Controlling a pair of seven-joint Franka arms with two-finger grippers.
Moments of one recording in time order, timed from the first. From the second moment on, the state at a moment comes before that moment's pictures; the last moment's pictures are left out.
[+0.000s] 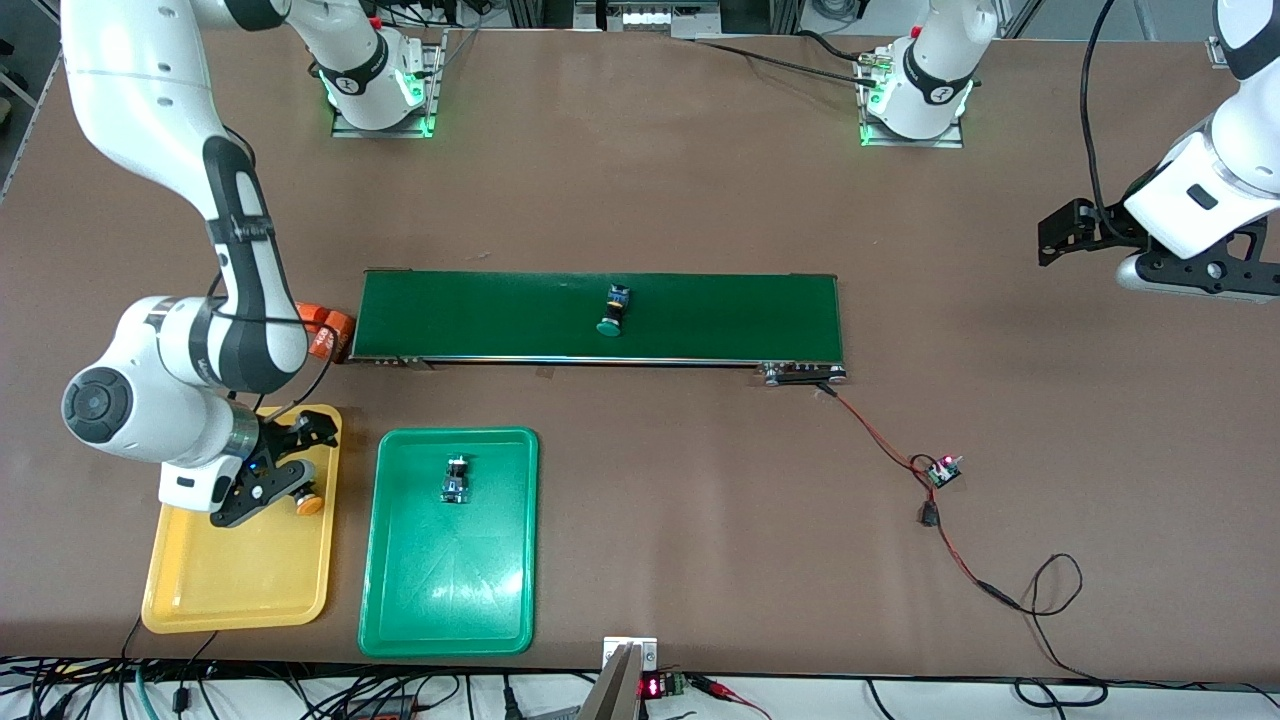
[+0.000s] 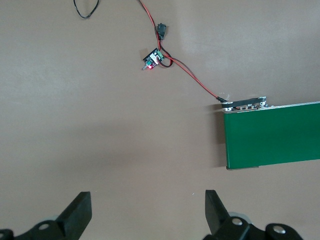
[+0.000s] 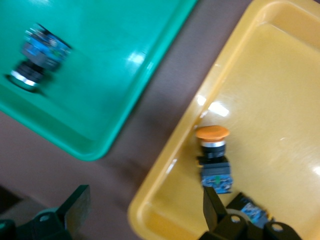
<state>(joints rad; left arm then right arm) 0.02 0.02 -0.09 -1.64 0.02 1.59 0.03 0.21 0.69 -0.20 -1.41 0.19 2.07 -0.60</state>
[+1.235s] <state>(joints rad) 0.02 0.02 -0.09 -1.64 0.02 1.59 0.03 0.74 0.60 -0.18 -1.49 0.19 1.85 0.50</state>
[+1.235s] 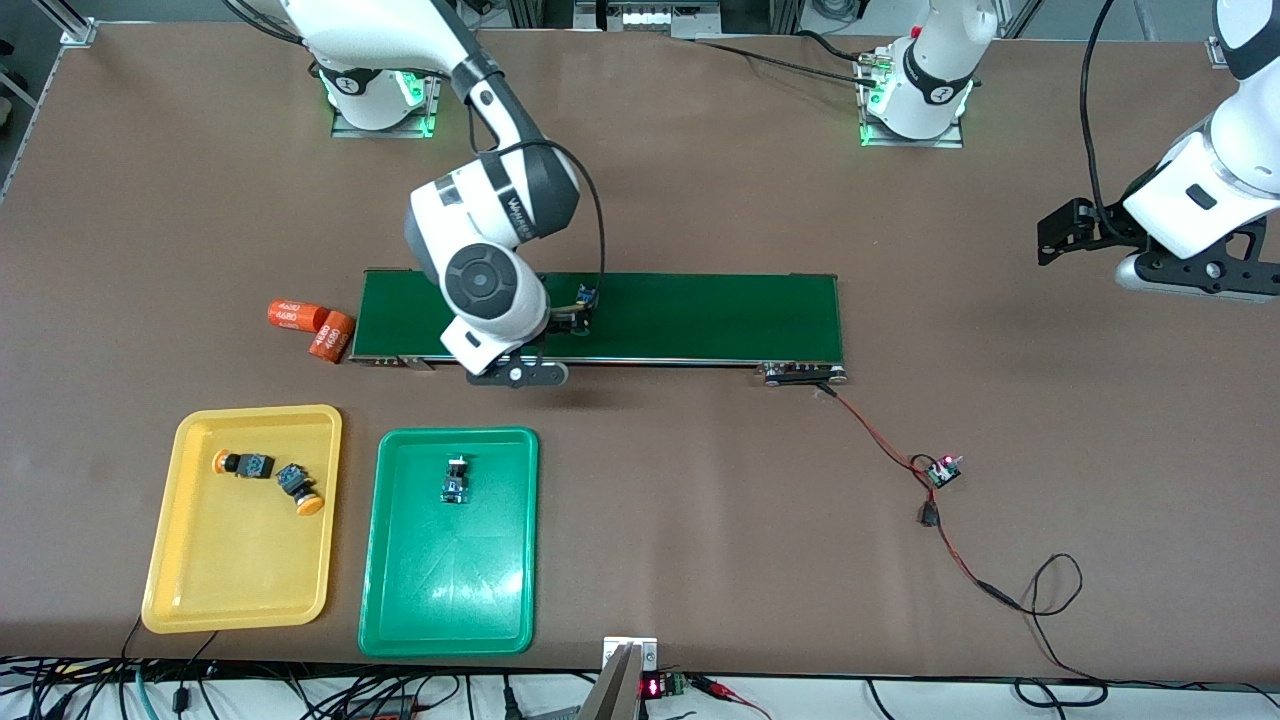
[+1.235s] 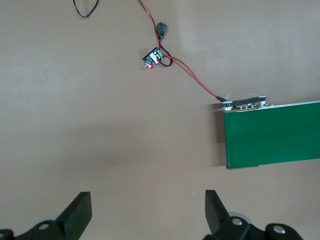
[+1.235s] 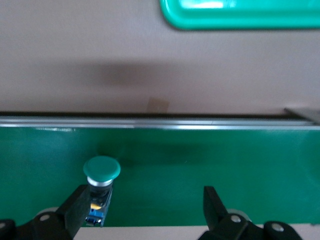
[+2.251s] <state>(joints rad) 0.02 0.02 -0.09 -1.64 0.02 1.59 0.03 0.82 0.60 -0.18 -1.66 0.20 2.03 0.62</state>
